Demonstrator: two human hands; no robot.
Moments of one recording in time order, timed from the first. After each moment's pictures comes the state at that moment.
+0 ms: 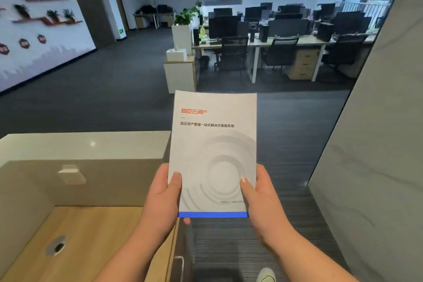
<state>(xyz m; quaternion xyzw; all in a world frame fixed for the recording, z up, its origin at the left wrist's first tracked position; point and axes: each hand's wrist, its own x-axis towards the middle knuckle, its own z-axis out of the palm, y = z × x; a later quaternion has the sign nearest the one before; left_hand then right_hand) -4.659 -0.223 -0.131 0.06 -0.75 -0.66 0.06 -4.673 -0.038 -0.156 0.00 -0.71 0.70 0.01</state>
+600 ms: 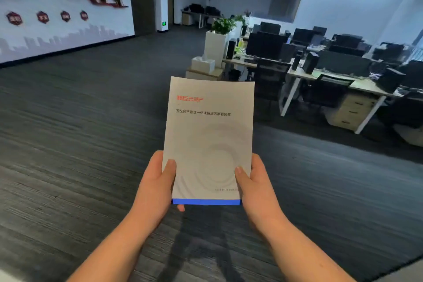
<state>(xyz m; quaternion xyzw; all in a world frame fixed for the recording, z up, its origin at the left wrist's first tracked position) -5.200 -0.178 -0.112 0.13 -0.72 -0.66 0.17 -5.261 -0.001 -0.111 0.10 -0.74 0.66 -0.05</state>
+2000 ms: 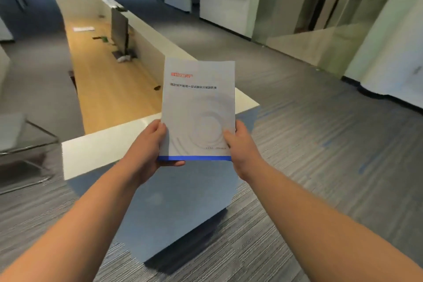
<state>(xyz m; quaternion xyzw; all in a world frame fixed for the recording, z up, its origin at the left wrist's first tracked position) -5.292 -0.484 -0.126 0.67 -0.11 -0.26 0.69 -5.374 -0.669 -0.154 0.66 -0.24 0.17 -0.69</state>
